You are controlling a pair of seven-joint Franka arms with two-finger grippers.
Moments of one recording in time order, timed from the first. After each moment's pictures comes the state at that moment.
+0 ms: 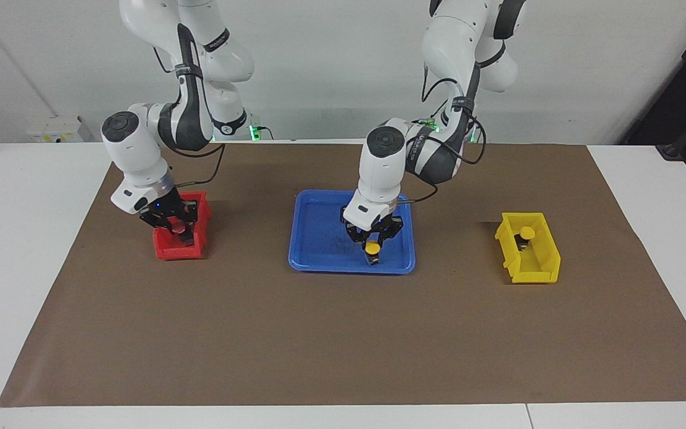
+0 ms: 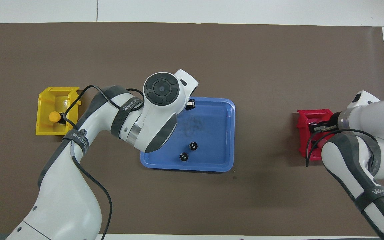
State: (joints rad) left arm -0.78 0.40 0.12 -1.67 -0.03 2.12 -0.68; right arm -0.15 -0.02 0.06 -2.35 0.00 2.37 -0.28
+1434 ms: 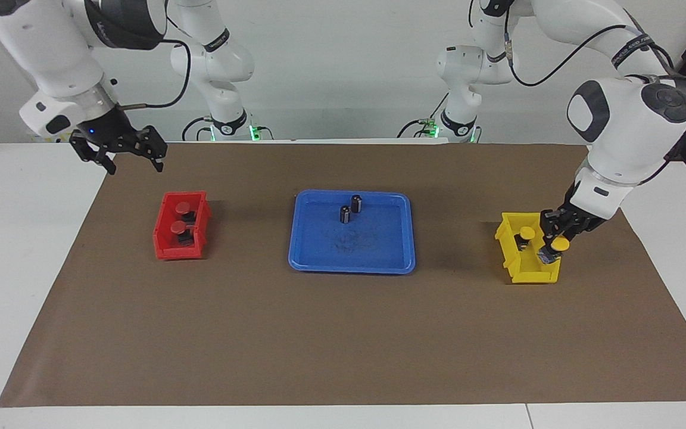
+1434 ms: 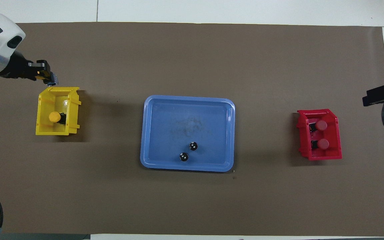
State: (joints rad) left arm -0.22 0.21 0.15 -1.67 -0.02 1.94 -0.03; right arm -0.13 -0.02 0.05 -1.53 -0.01 1.48 -0.08
